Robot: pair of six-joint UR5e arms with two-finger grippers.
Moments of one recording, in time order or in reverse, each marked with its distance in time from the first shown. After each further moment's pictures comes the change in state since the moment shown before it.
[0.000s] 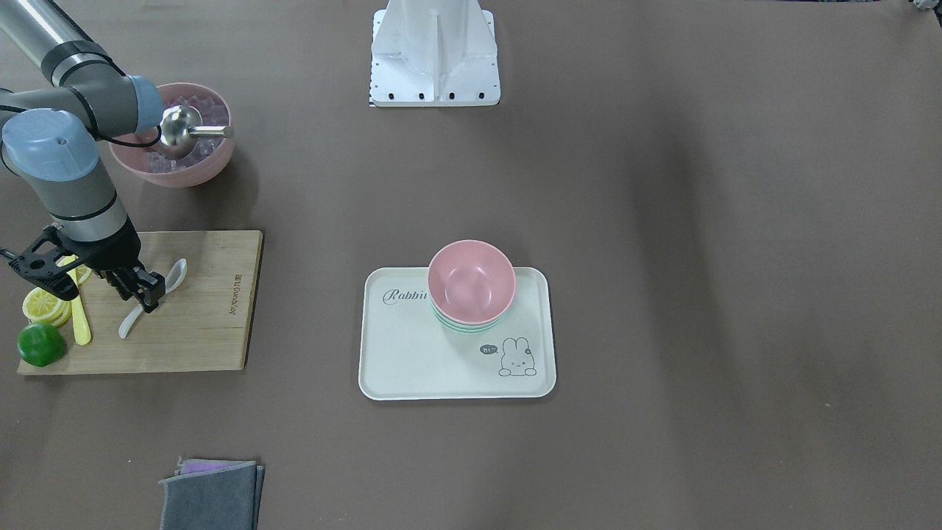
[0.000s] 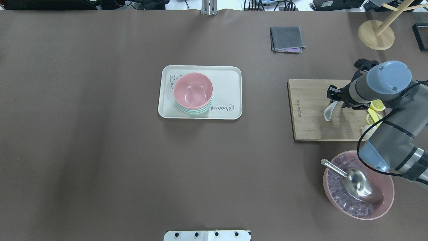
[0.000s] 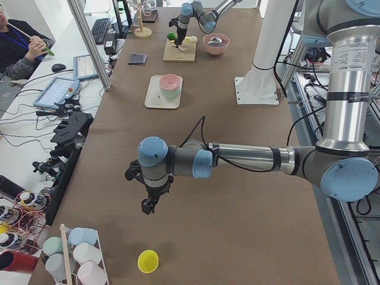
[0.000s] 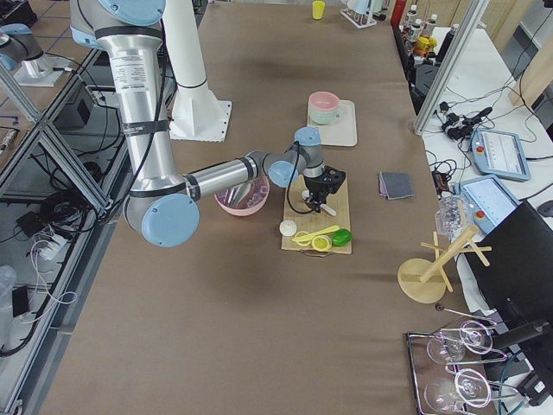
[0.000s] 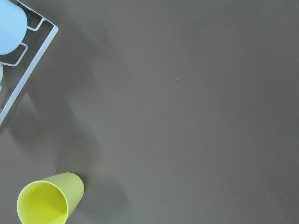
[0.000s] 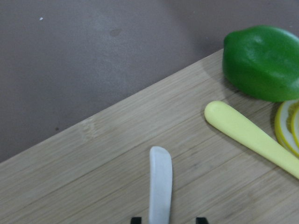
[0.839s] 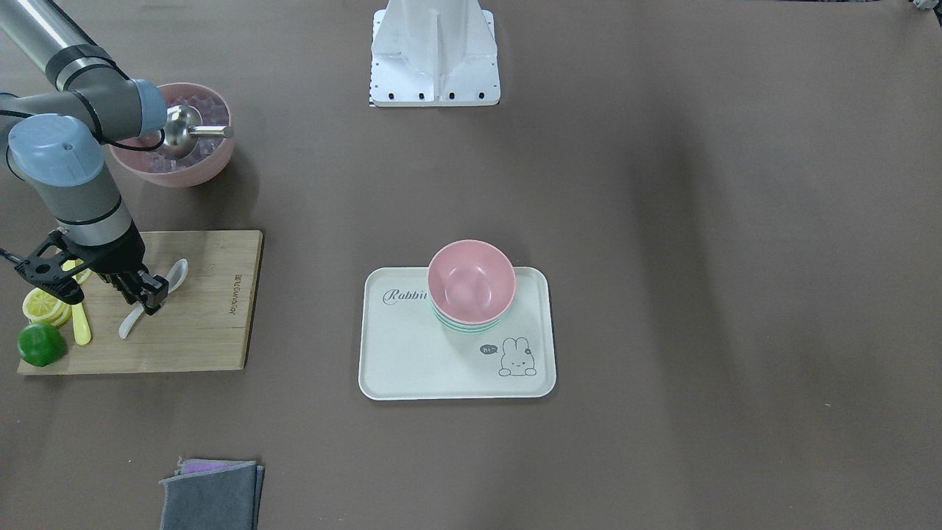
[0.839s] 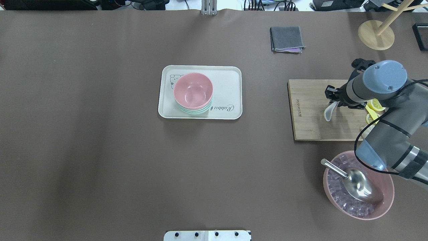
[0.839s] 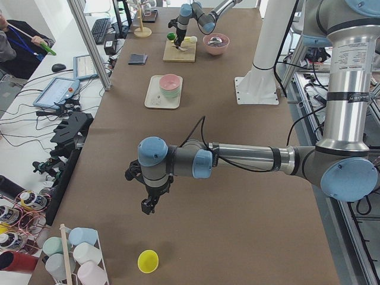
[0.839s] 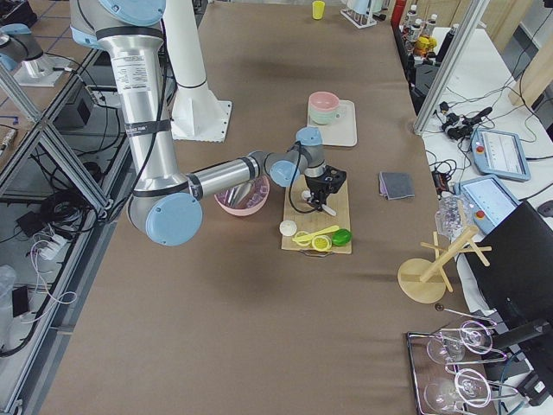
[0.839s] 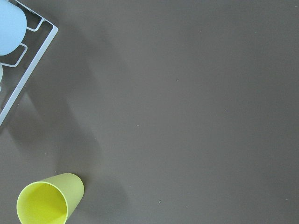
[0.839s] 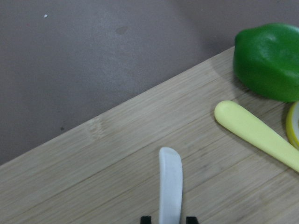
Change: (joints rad) left arm 0.001 0.000 0.000 -0.001 0.000 0.000; right arm -0.003 0.017 -0.019 0.000 -0.001 -0.002
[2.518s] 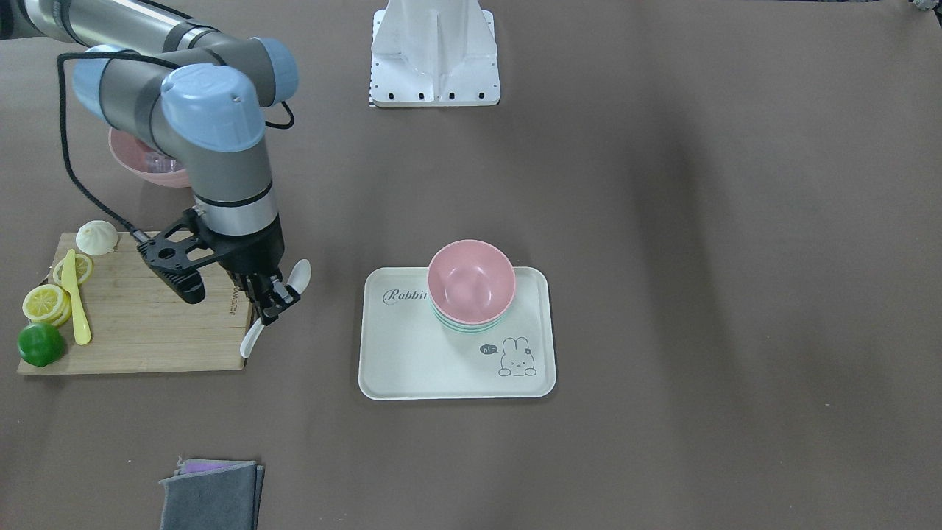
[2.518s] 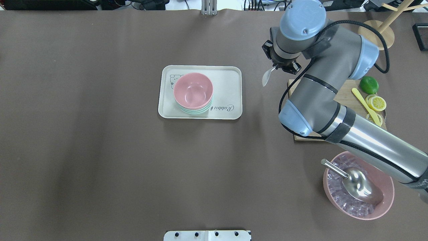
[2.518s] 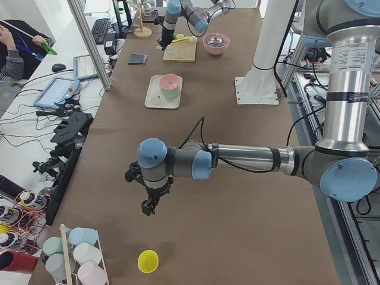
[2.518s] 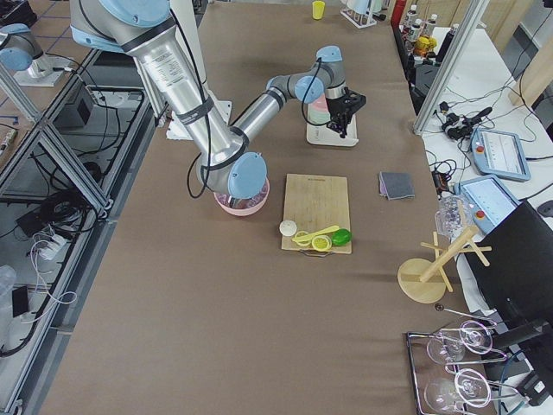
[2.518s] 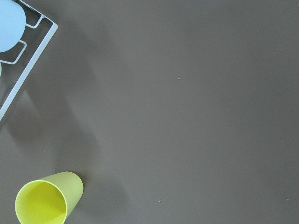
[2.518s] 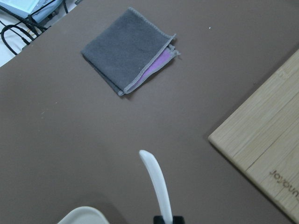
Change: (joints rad) left arm 0.001 -0.001 0.008 0.002 -0.001 -0.031; right arm -0.051 0.517 -0.005 -0.444 -0.076 0.327
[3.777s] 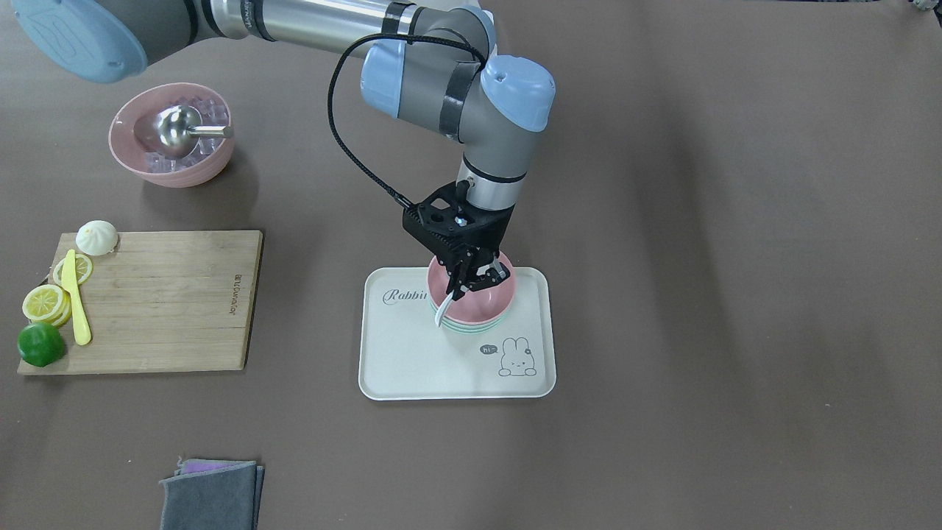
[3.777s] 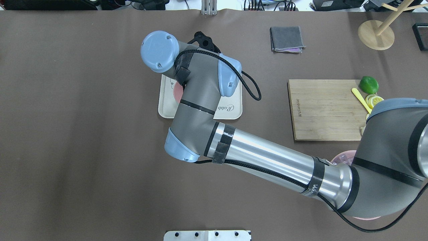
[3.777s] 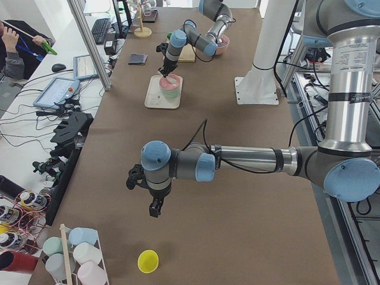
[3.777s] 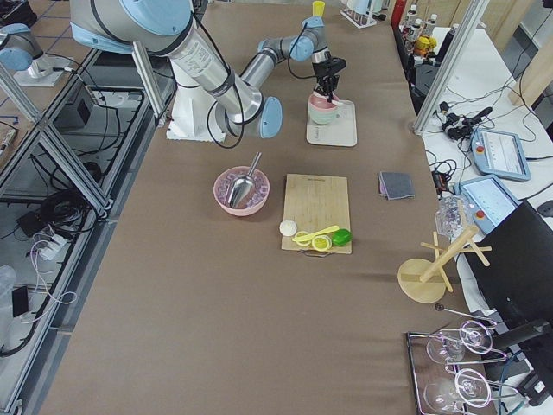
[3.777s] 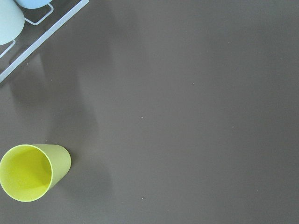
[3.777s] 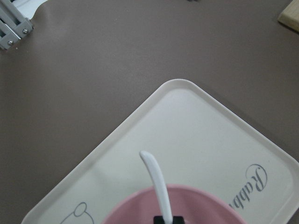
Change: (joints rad) left arm 0.000 0.021 -0.004 -0.023 -0.024 -0.241; right arm -0.239 0.431 -0.421 -0.065 -0.224 0.226
